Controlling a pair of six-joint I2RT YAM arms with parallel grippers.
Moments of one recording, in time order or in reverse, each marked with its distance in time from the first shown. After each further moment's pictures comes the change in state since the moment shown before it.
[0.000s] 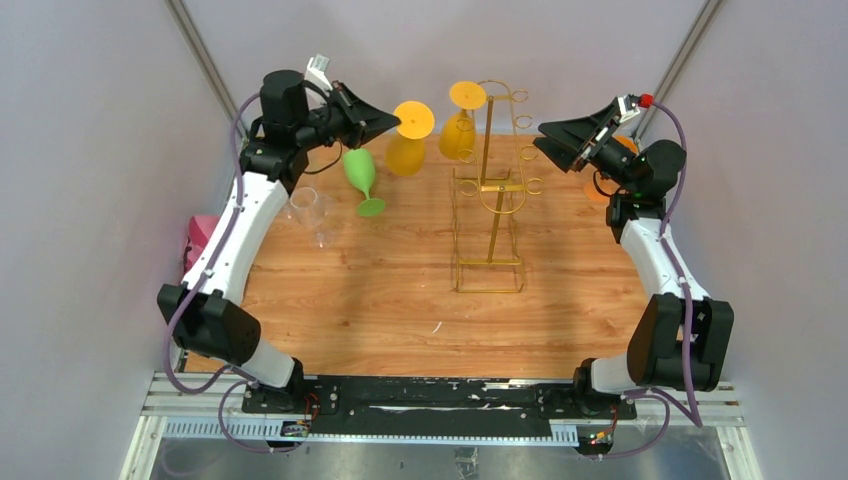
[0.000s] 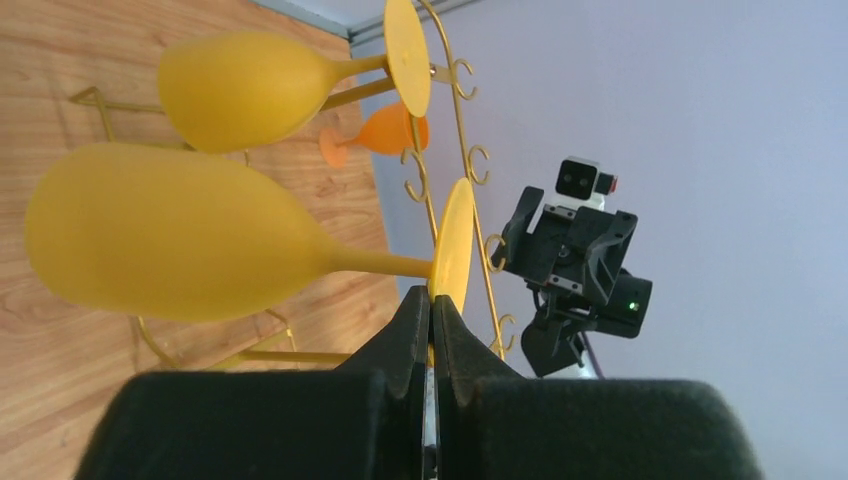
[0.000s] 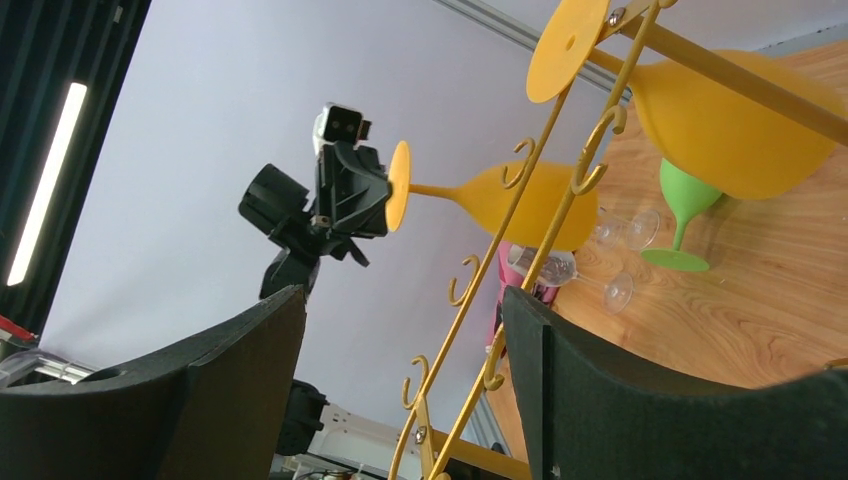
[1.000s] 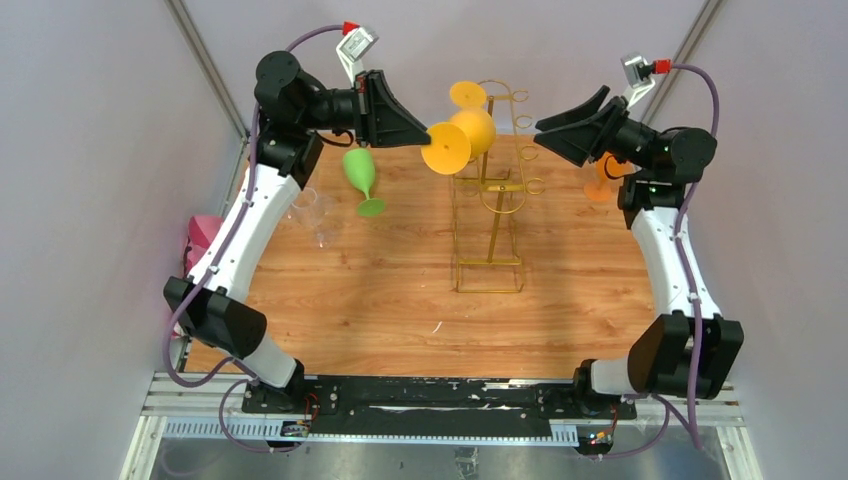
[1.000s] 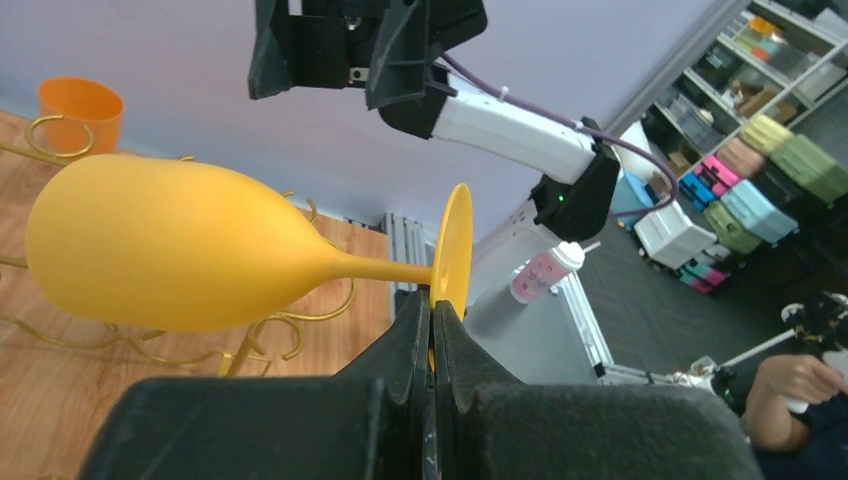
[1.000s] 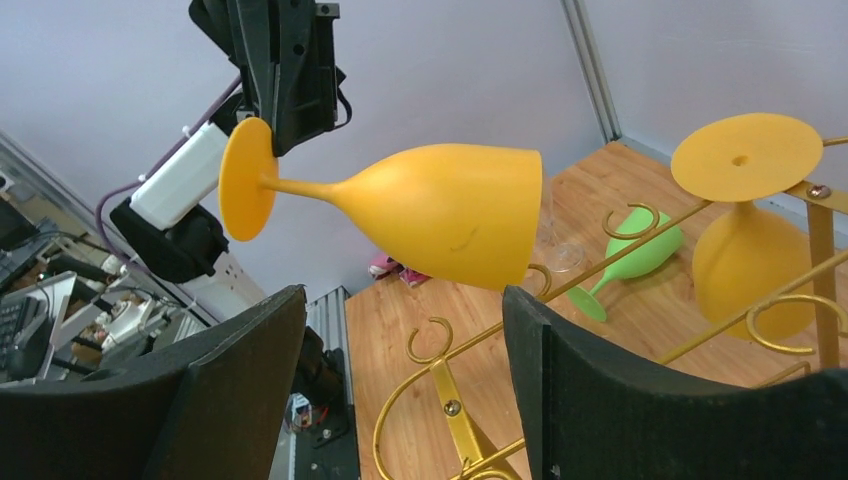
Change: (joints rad) left arm -0.106 0.026 0.142 0.397 0.667 0.227; right arm 0.020 -0.058 0.217 0.000 -0.243 -0.370
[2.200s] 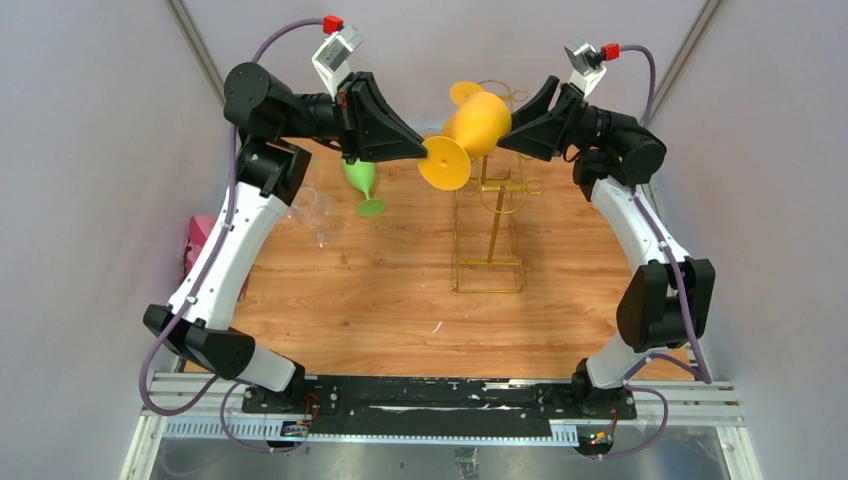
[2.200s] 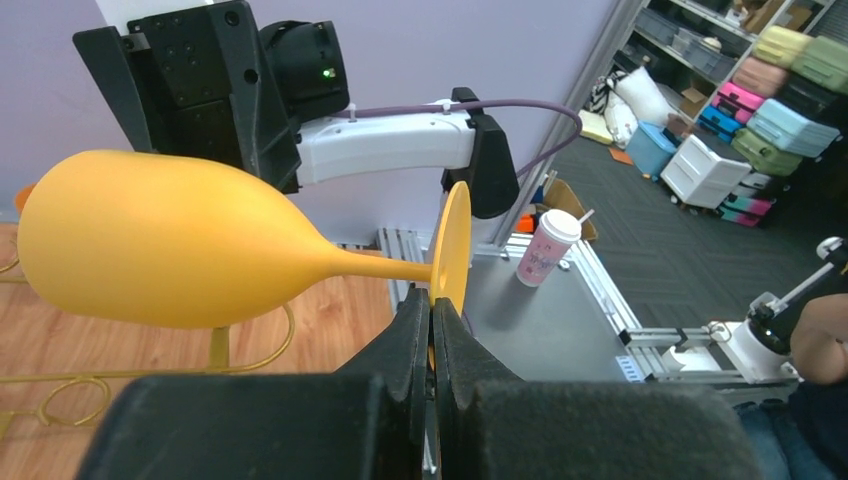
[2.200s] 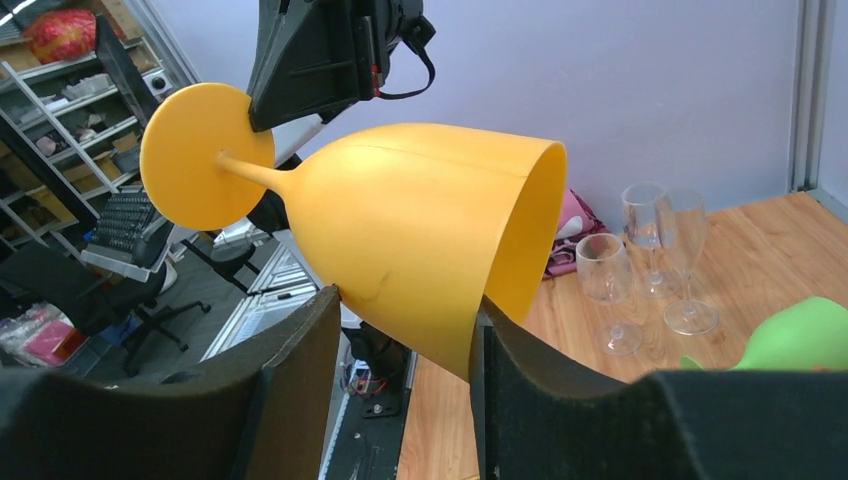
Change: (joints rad) left arm -0.067 -0.100 0.013 0.084 0.036 0.033; right arm 0.214 0.271 0.172 0.663 -0.050 0.473
